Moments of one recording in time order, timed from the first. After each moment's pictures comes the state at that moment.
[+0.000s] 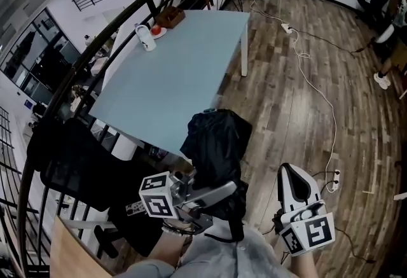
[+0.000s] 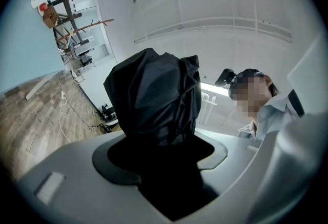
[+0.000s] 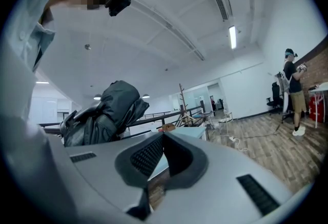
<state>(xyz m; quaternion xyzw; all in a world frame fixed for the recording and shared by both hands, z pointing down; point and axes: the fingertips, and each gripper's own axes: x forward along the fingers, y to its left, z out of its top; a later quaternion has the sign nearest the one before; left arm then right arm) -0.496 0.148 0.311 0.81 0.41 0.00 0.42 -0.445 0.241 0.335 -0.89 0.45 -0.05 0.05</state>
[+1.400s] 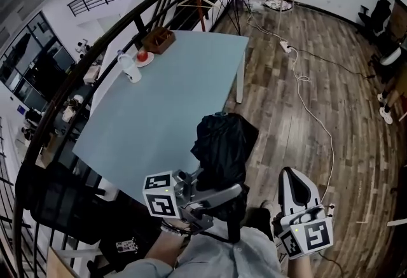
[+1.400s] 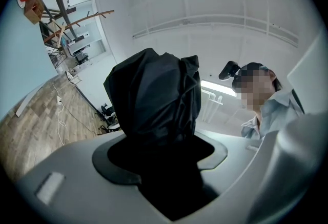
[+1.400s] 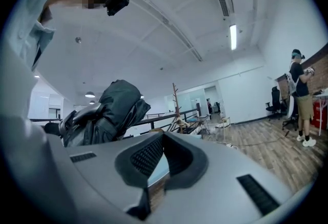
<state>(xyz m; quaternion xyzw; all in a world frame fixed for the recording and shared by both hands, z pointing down) -0.256 0.068 0.313 0.81 0.43 0.02 0.40 -0.210 0.159 0.329 -0.90 0.42 -0.04 0.04</state>
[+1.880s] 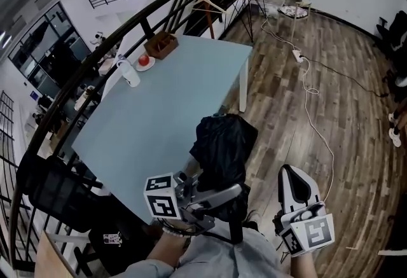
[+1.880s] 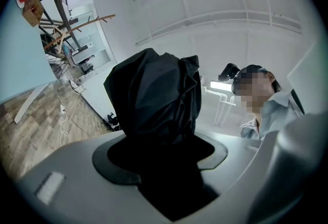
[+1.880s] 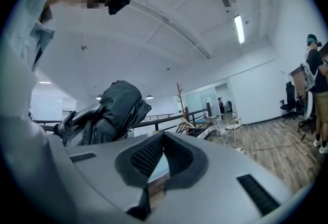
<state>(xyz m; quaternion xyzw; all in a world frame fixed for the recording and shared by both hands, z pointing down) -0.138 0.130 0.302 0.84 0.38 -0.01 0.40 -0.078 0.209 0.316 -0.87 0.49 -0.03 0.04</state>
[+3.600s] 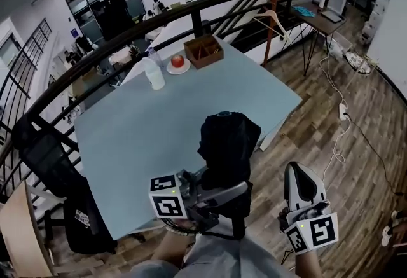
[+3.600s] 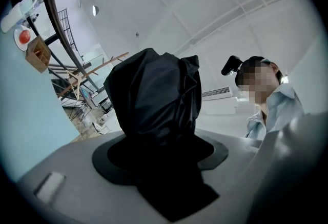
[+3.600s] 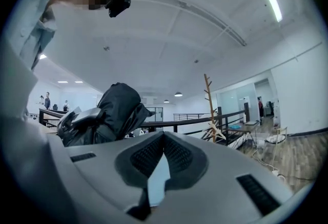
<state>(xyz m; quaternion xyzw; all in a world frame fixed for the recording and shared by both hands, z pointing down) 0.093 -0.070 0.313 0.90 0.19 -0.12 0.37 0.182 -0.017 0.308 -0.76 0.65 -0.01 -0.01</state>
